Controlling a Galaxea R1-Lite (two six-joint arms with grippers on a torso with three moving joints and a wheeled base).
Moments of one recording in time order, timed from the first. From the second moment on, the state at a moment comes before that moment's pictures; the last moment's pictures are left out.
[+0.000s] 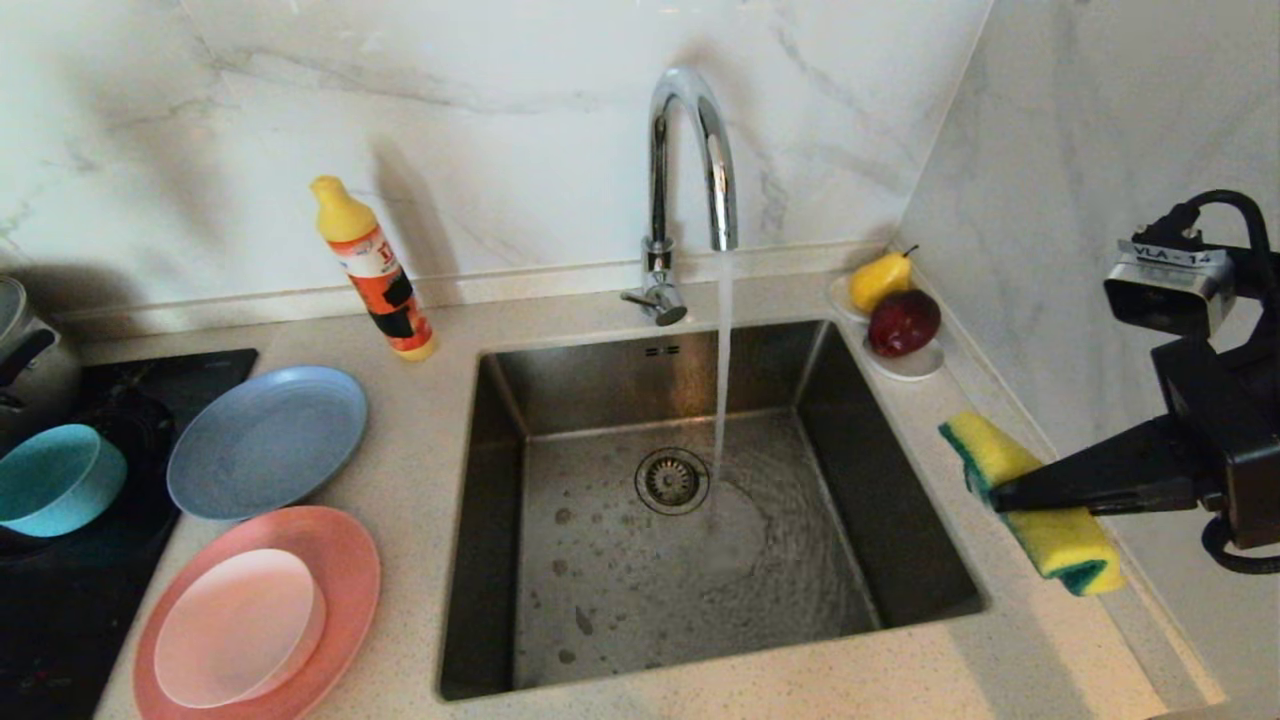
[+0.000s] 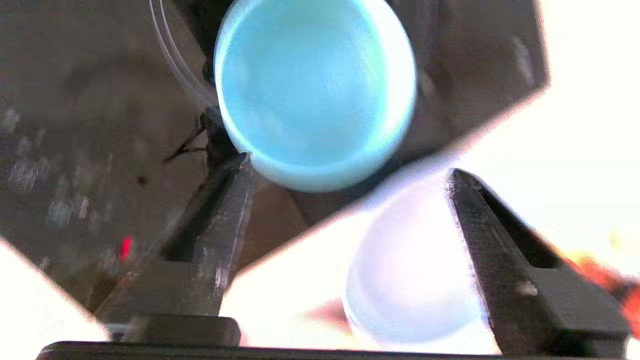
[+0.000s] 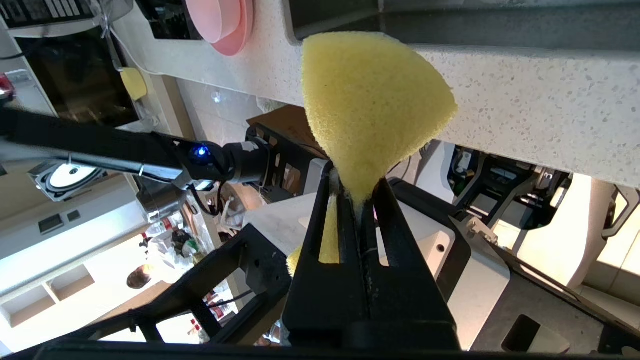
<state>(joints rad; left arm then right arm) 0.78 1.84 -1.62 0.55 -0.27 -0.63 0.35 1.40 -1.46 0.84 0.58 0.53</state>
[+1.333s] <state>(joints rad) 0.46 1.34 -0.81 0.58 -0.21 -0.10 0.35 1.40 -1.42 0.83 0.58 0.53</state>
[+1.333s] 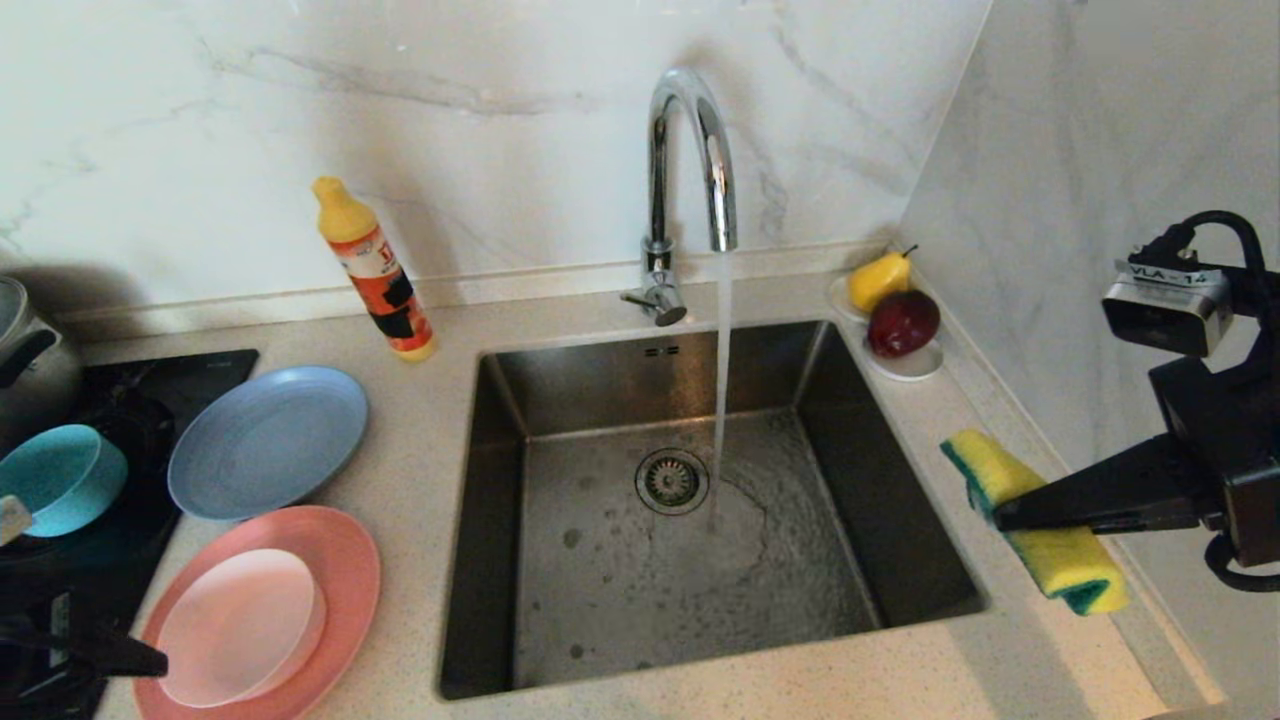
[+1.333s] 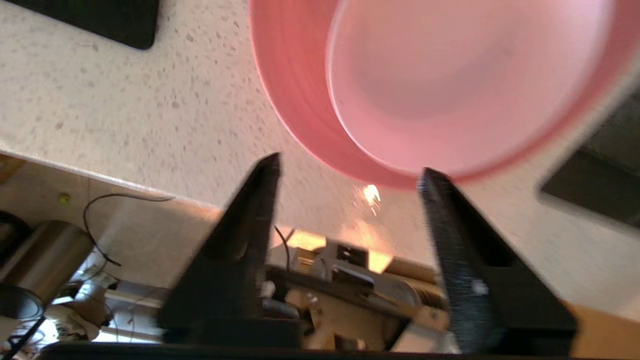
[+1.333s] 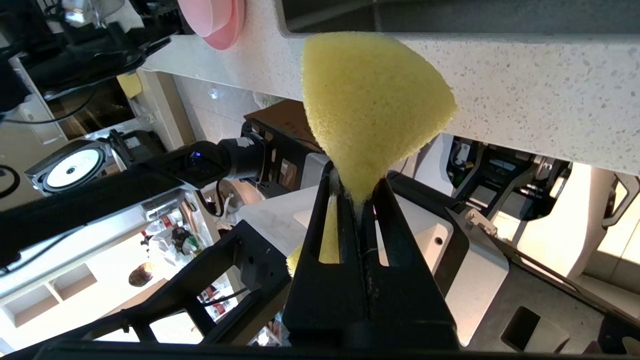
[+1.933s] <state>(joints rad) 0.44 1.48 -0.70 0.37 -0.20 -0.14 0.35 1.40 -1.42 0.83 0.58 0.53</state>
